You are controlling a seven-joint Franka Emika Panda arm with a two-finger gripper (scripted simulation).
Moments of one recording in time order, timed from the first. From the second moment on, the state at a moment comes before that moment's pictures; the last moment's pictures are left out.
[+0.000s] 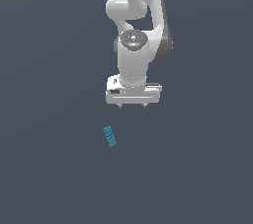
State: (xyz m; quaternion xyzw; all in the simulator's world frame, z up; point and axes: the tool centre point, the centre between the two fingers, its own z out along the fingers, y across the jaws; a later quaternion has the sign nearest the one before) arm -0.004 0.024 0.167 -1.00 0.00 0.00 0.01
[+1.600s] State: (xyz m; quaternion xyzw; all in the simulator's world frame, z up) arm 0.033 -0.002 0.137 -1.00 -0.09 0.00 0.01
